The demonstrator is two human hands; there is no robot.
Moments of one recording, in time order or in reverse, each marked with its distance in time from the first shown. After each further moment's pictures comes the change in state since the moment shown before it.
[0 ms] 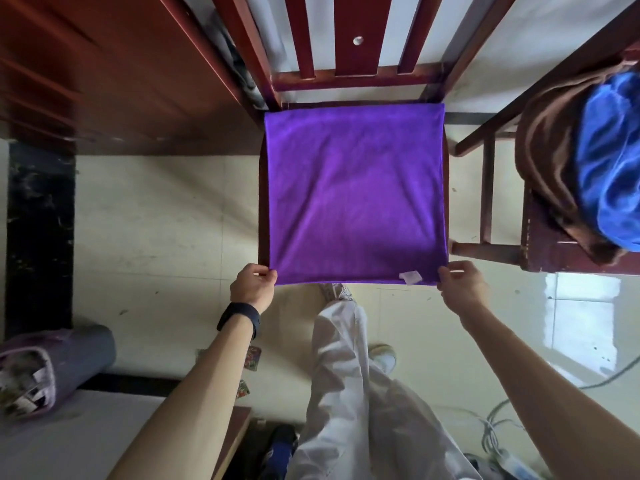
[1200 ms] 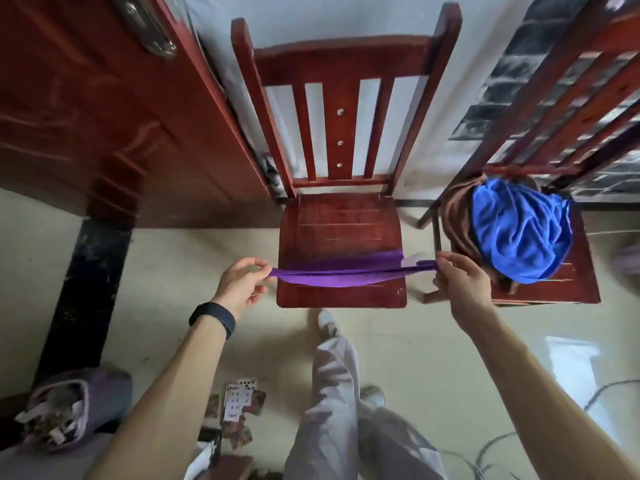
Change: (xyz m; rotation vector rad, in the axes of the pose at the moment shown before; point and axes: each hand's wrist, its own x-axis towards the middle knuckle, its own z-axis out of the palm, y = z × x) left_hand -0.175 0.092 -0.184 -0.564 -0.226 0.118; right_hand -0.188 -0.082 -0.175 0.771 -0.043 -0.251
